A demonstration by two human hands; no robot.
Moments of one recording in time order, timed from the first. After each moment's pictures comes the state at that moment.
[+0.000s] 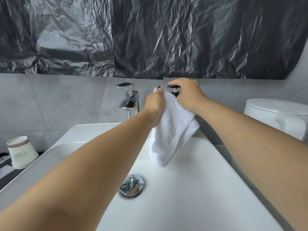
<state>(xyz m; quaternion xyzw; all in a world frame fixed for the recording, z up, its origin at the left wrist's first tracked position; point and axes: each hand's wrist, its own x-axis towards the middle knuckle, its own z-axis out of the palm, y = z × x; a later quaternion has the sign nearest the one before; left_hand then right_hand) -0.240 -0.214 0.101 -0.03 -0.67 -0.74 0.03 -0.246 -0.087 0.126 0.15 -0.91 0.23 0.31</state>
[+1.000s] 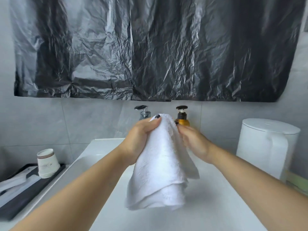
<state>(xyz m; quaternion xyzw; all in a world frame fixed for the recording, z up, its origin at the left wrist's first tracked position) -0.104 -0.296 0.114 -0.22 -0.61 -0.76 -0.04 -0.136 -0.117 0.089 0.21 -0.69 0.69 -0.02</state>
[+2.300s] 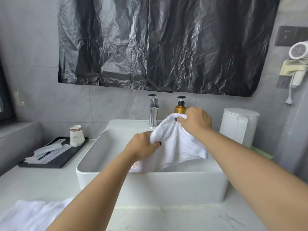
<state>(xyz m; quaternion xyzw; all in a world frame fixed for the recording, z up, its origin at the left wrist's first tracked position) 0.004 -0.349 0.049 -0.13 -0.93 -0.32 0.13 -0.023 -0.150 0.113 -0.04 -0.94 0.10 0.31</state>
